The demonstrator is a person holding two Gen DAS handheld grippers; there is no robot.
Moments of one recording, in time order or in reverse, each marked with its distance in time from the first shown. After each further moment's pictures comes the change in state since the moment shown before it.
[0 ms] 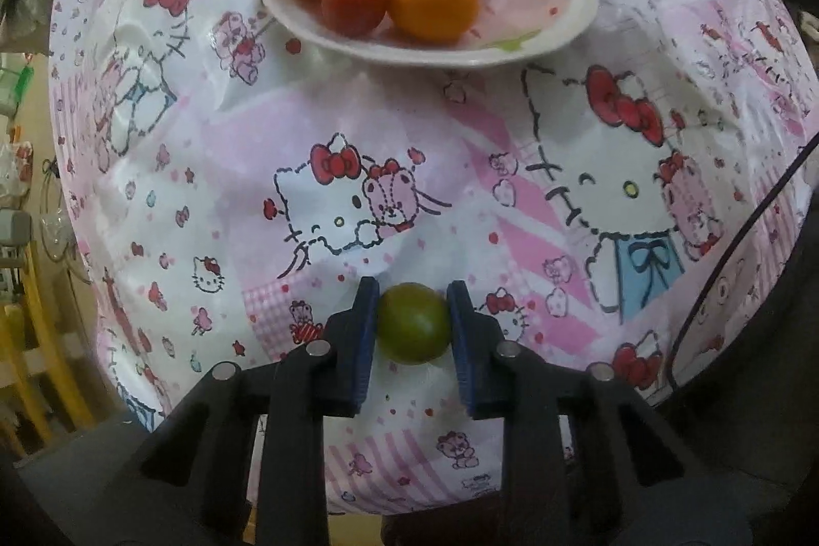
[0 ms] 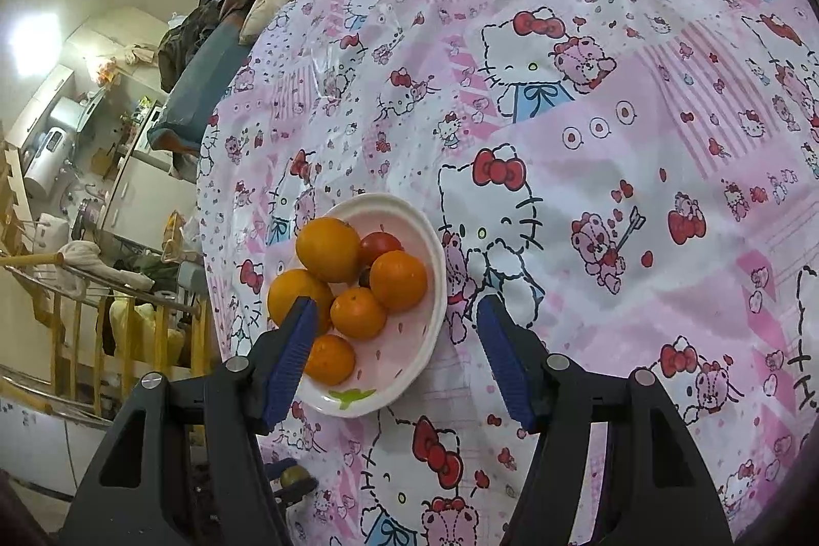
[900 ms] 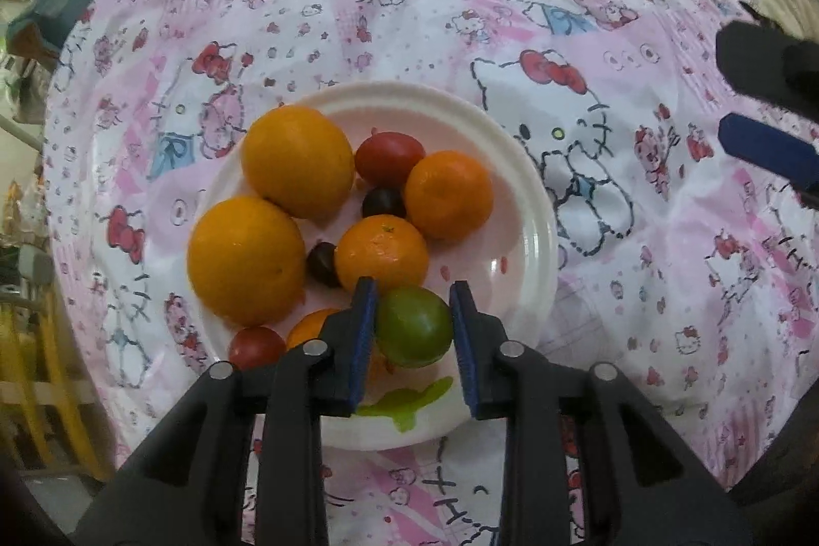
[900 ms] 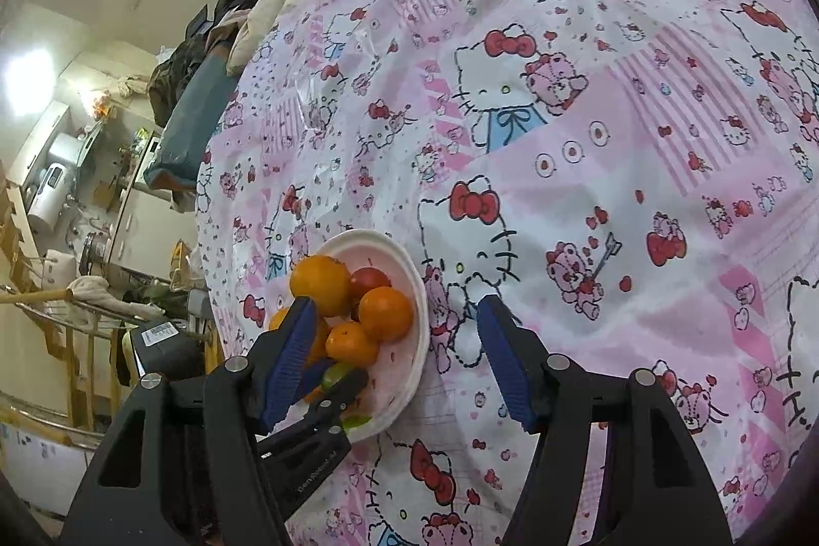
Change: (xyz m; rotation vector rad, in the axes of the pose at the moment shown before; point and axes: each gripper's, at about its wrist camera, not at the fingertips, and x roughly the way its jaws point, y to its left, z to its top) left arm -0.004 -0.062 0.130 -0.017 -0.218 0.121; right arm -0.007 -0.018 0.021 0.068 -0.031 0.020
